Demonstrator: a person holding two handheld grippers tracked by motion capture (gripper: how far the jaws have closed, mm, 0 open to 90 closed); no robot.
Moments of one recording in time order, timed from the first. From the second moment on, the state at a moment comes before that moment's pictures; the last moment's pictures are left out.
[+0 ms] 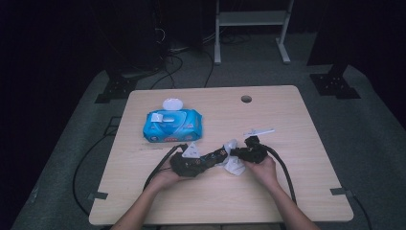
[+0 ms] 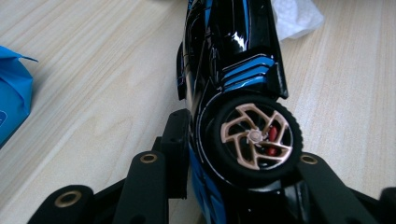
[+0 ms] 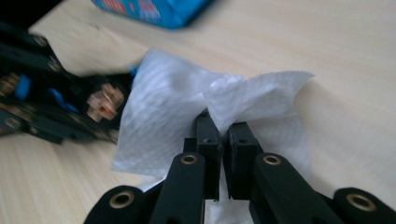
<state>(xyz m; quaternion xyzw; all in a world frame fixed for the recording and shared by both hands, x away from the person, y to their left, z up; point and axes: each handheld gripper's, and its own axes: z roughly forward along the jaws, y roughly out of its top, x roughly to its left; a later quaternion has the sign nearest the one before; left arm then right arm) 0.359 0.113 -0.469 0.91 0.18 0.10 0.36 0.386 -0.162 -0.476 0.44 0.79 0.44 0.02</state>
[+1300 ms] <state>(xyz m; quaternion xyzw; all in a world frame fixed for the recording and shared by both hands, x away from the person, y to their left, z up) 0.361 0.117 -0.464 0.90 0.18 0.09 0.38 0.379 -0.167 -0.463 0.42 0.79 0.45 0.04</state>
